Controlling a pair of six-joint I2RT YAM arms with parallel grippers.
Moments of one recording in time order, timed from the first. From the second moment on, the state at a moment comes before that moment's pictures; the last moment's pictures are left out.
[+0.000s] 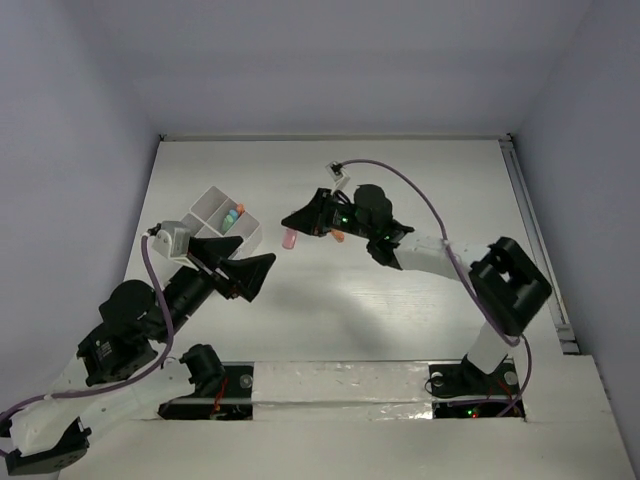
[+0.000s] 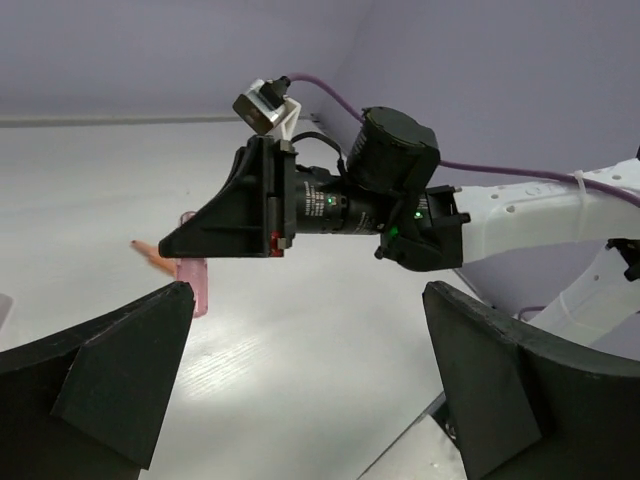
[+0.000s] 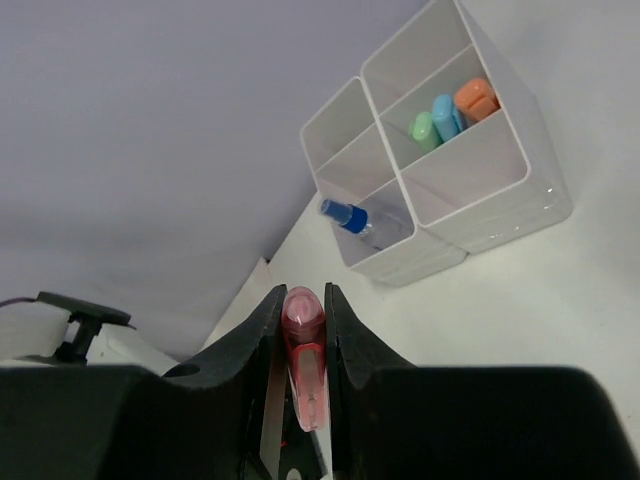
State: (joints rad) left arm -1.00 0.39 0.88 -0.37 -0.30 -0.41; right arm 0.76 1.65 1.01 0.63 -0.43 0.87
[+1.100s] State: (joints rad) left arm -0.93 0.26 0.75 -0.41 -0.51 -0.32; right arm 0.92 2.30 1.67 0.50 0.06 0.69
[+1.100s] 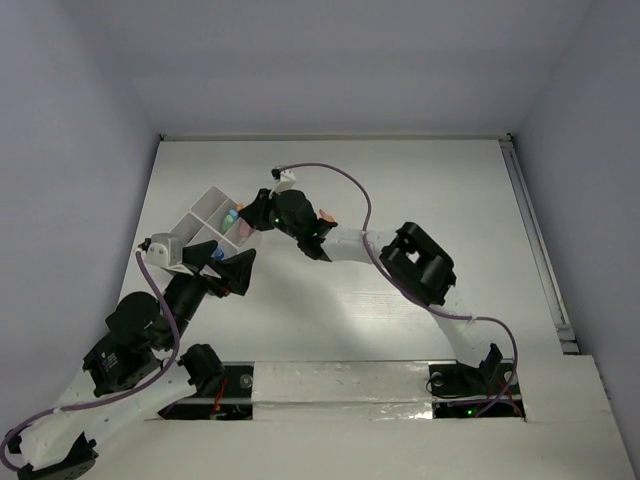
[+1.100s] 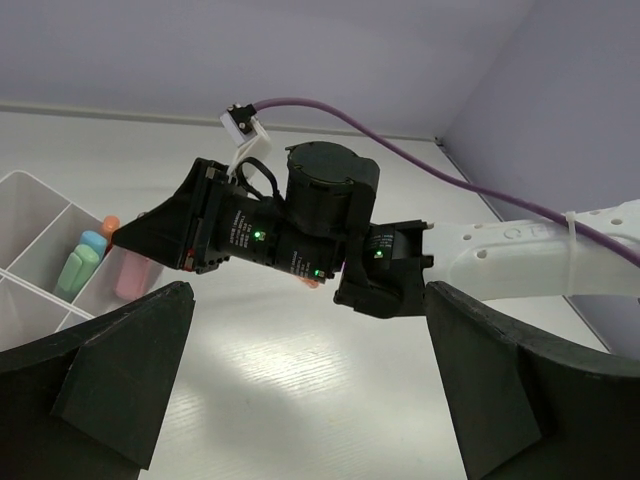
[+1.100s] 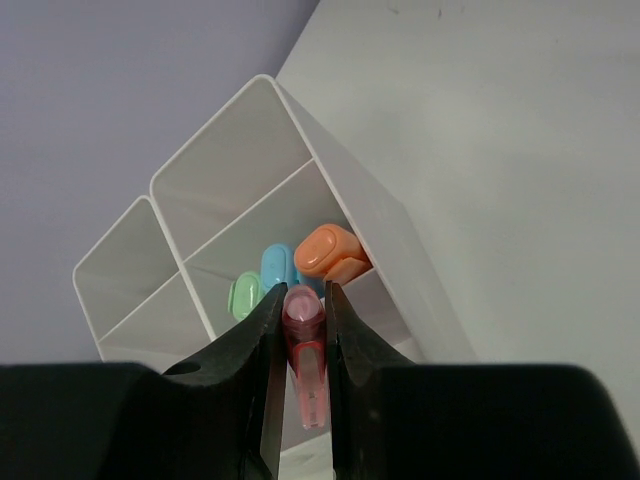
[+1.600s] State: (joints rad) left arm -0.87 0.26 0.75 -0.40 -0.46 -0.32; right arm 0.95 2.30 1.67 0.50 0.08 0.68
